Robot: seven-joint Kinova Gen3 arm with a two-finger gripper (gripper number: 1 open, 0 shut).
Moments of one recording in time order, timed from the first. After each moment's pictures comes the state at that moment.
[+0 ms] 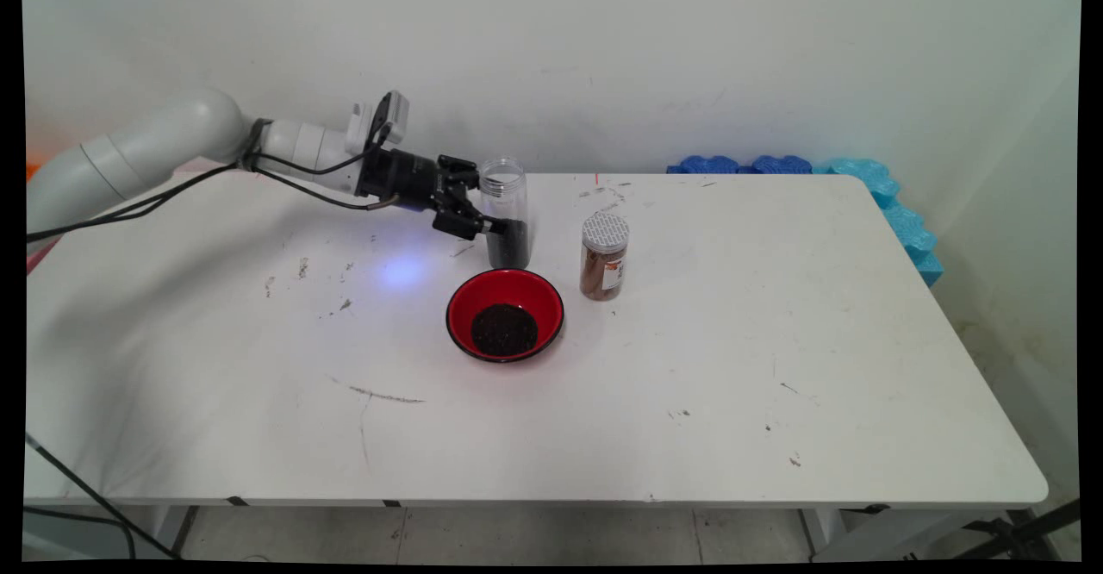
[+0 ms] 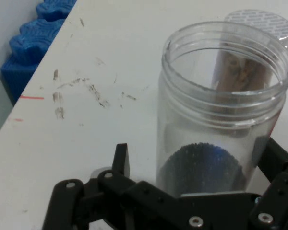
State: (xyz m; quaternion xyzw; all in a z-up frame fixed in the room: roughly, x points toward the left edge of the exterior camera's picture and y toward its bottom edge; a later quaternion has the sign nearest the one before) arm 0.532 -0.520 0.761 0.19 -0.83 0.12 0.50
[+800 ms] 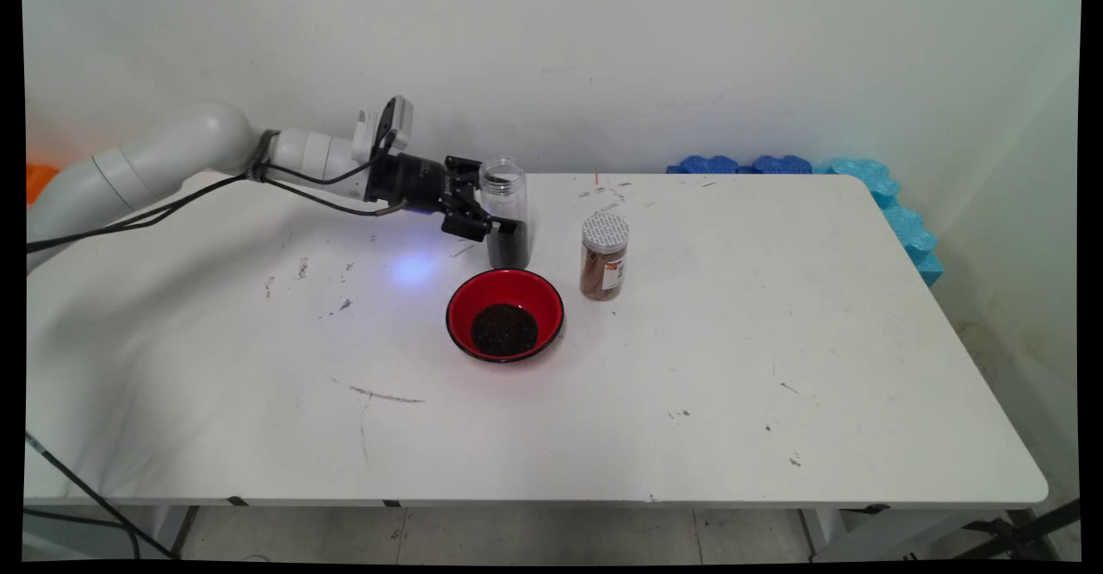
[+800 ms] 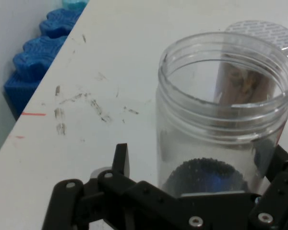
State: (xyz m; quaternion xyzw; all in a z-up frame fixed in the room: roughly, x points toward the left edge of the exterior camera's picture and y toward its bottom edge) arm 0.524 -0.520 0.750 0.18 -0.82 0.14 0.52
